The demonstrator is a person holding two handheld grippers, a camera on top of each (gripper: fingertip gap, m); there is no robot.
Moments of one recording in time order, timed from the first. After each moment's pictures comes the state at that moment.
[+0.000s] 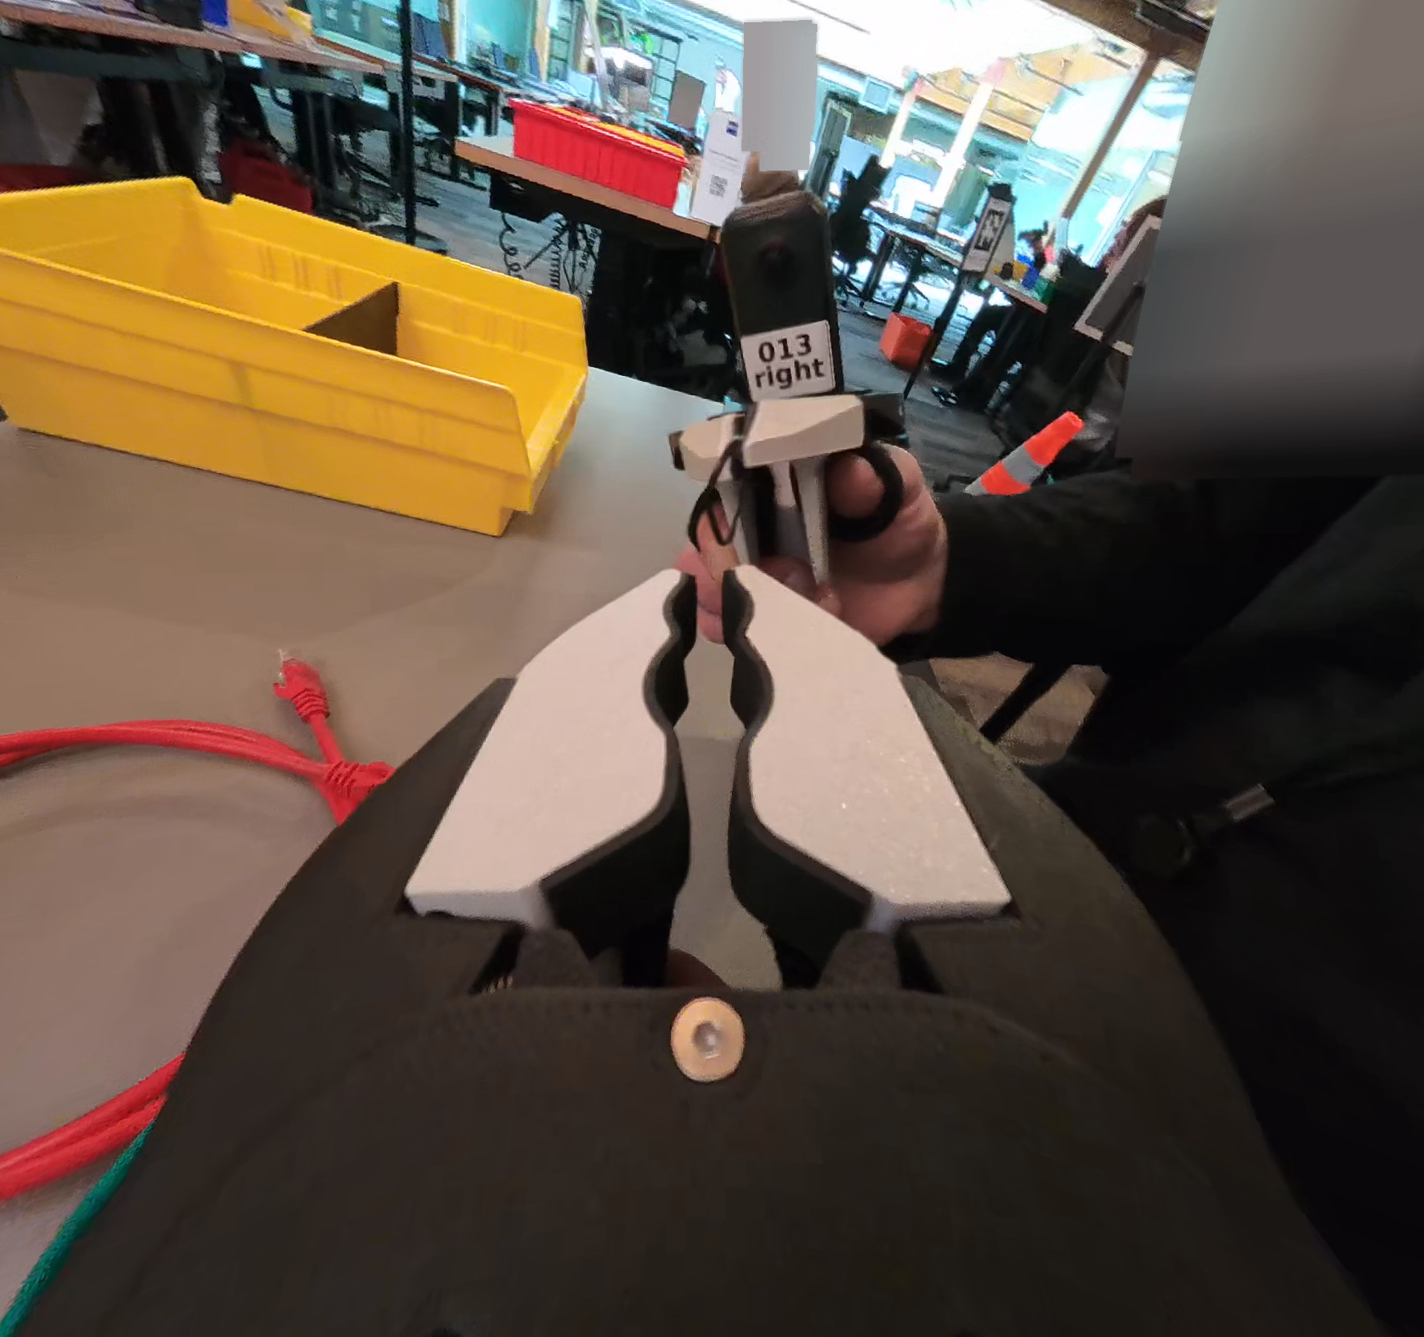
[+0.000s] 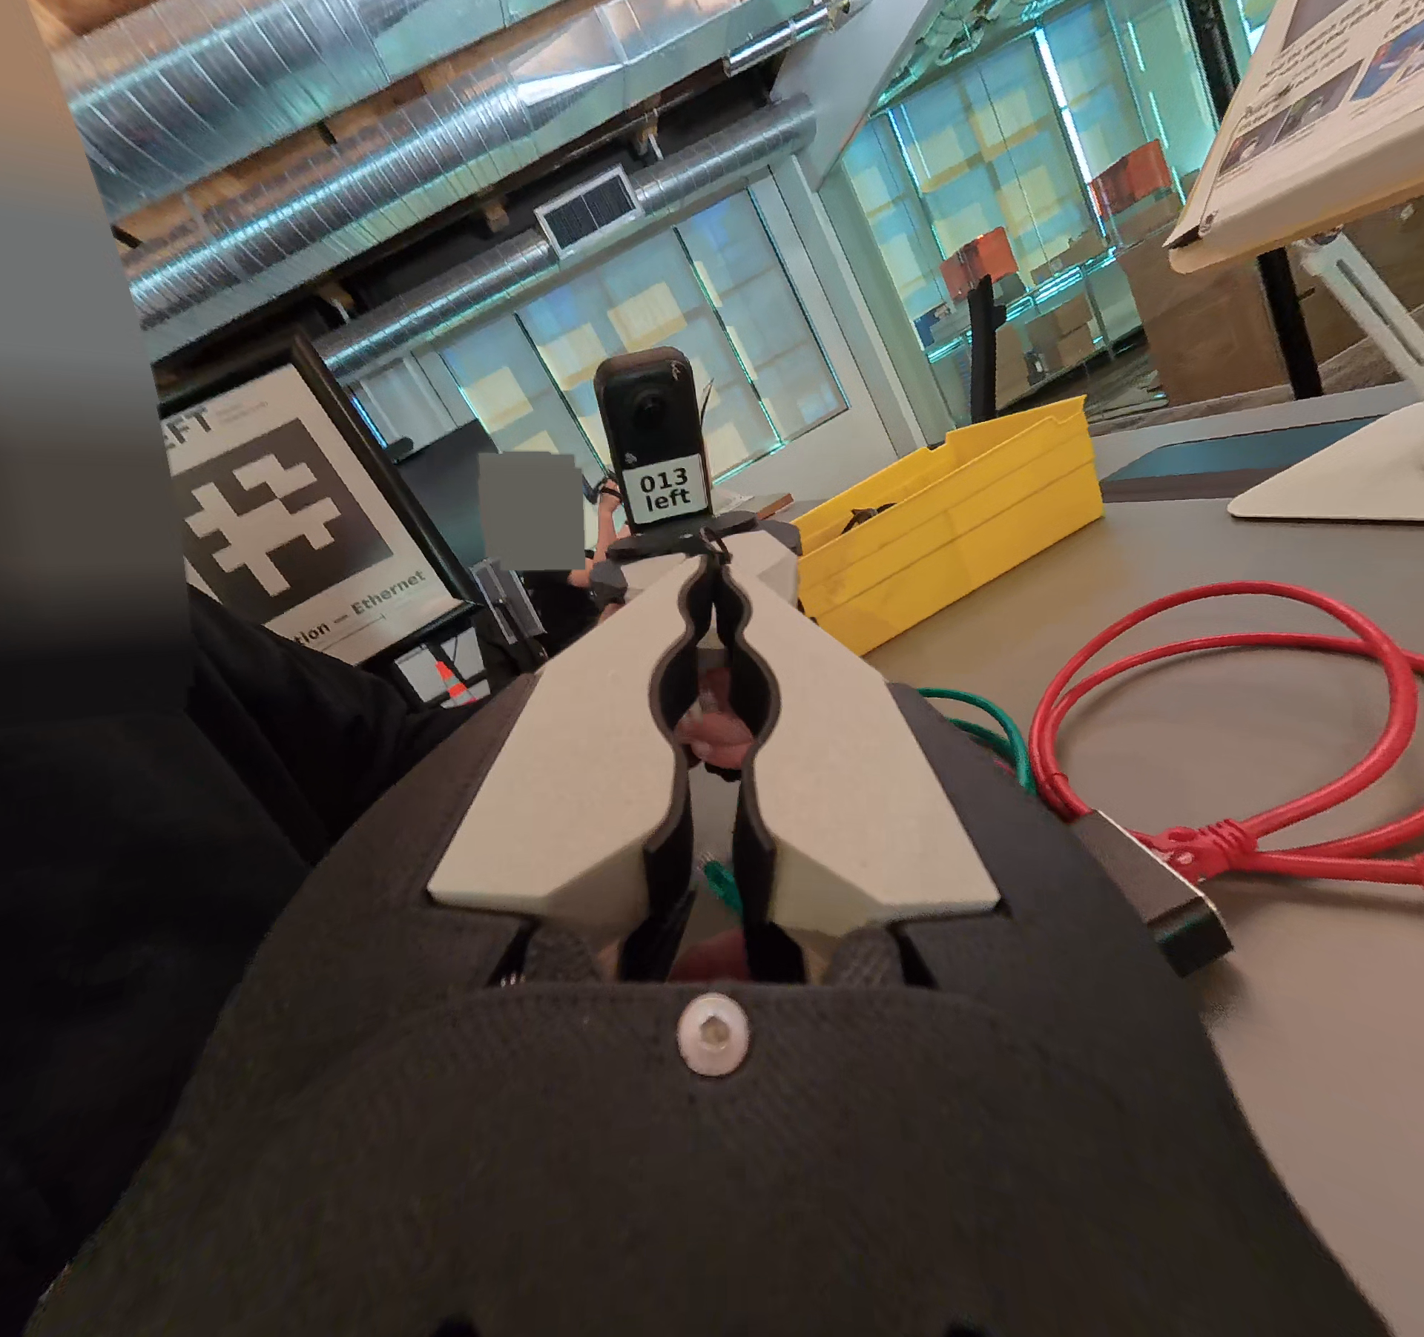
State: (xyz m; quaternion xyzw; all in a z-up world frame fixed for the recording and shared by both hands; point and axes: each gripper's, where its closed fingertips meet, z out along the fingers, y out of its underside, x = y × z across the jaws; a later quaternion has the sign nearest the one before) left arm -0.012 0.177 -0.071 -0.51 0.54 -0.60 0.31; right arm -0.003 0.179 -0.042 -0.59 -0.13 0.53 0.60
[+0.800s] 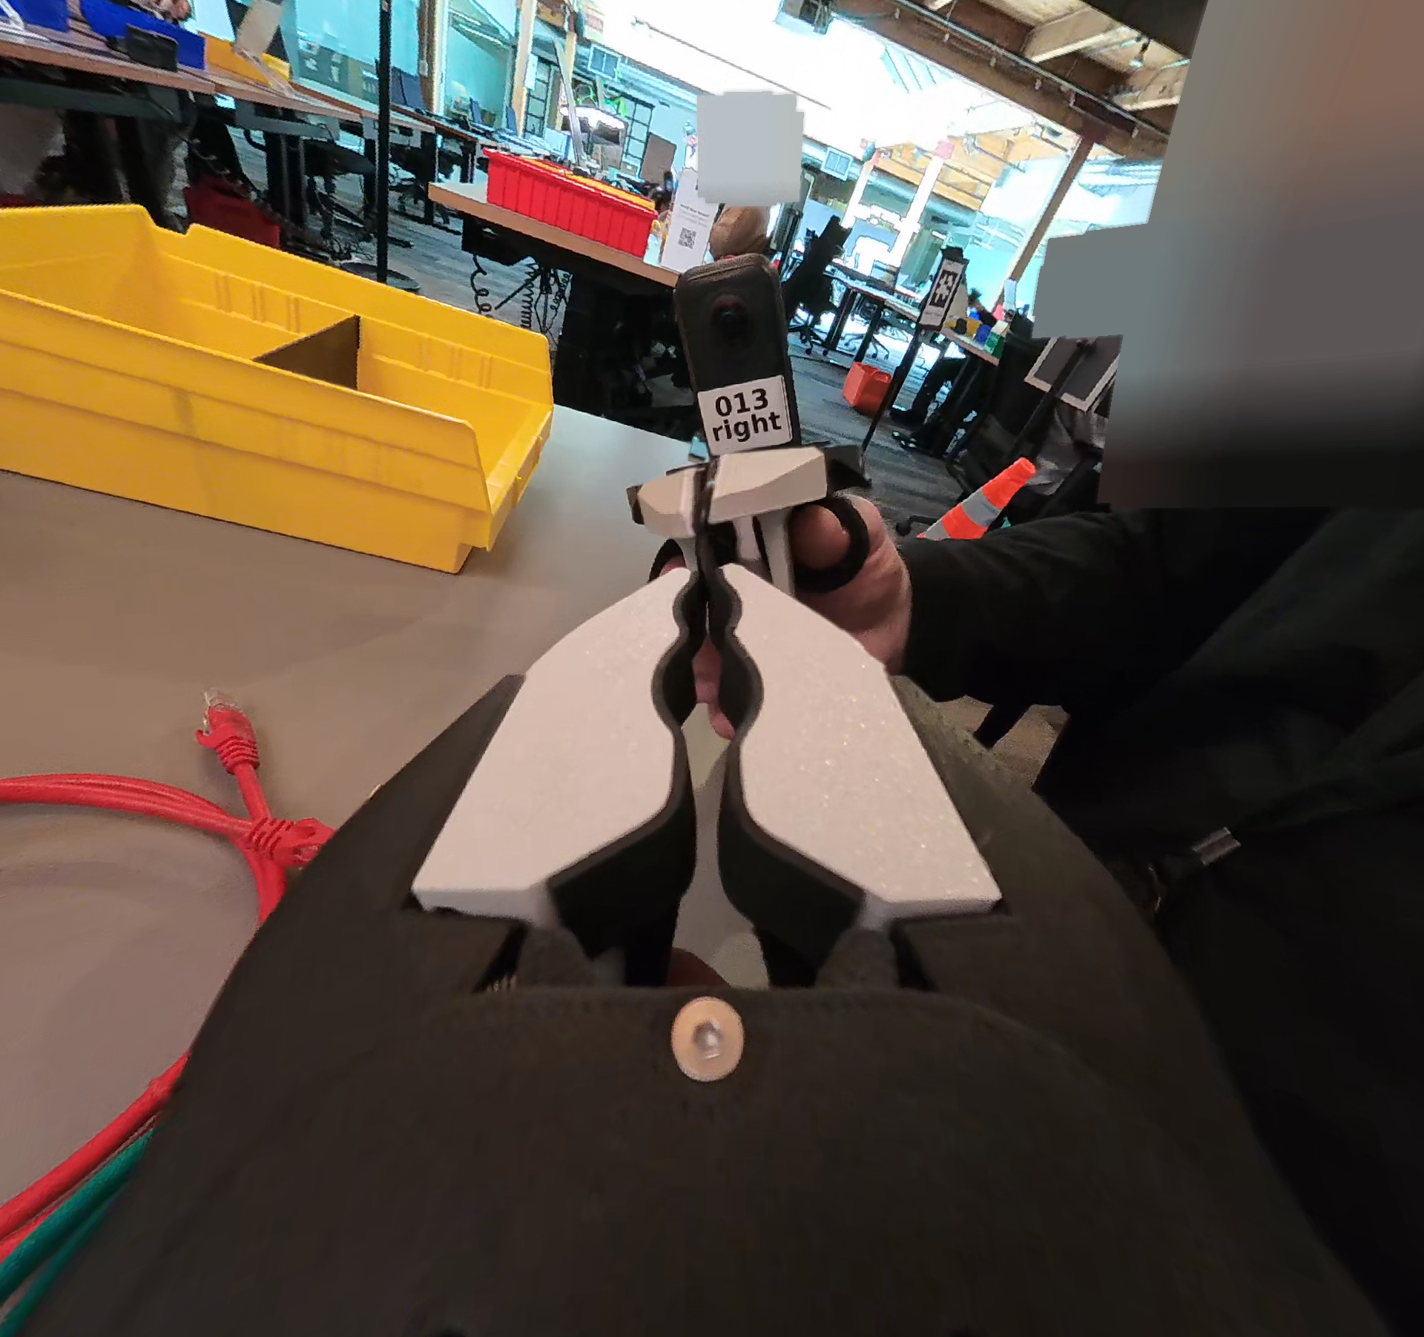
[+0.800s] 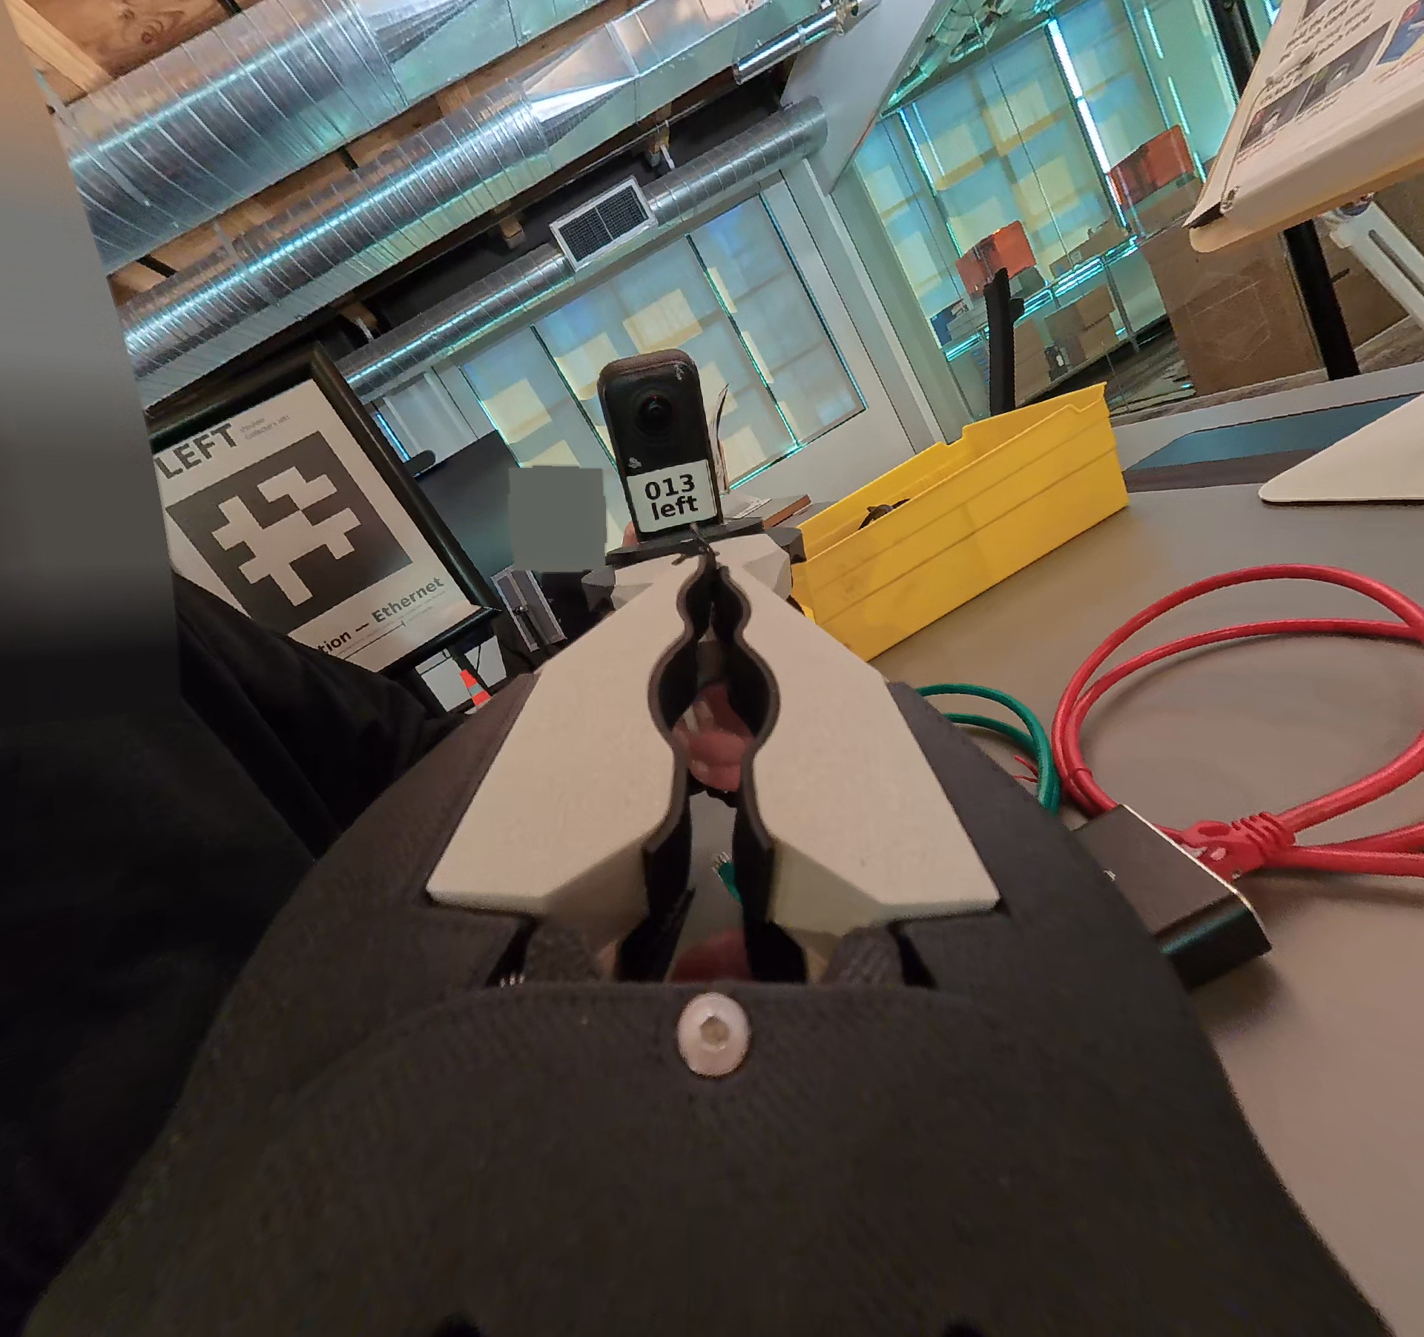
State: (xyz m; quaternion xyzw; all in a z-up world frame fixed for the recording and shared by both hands) left arm -0.002 0.165 -0.063 -0.50 0.52 -0.63 0.30; right arm -0.006 0.179 -0.044 -0.58 -0.12 0.55 0.59
